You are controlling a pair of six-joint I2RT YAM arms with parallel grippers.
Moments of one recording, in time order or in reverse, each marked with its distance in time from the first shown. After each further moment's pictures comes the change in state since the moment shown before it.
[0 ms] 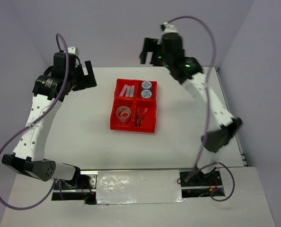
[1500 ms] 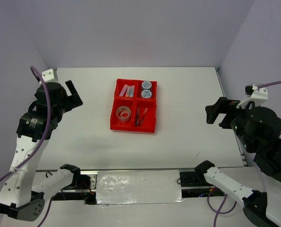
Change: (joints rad) left arm 0.003 -0.422 -0.377 0.084 -0.242 -0.081; right arm -0.034 -1.057 -0.478 -0.549 0.272 -0.061
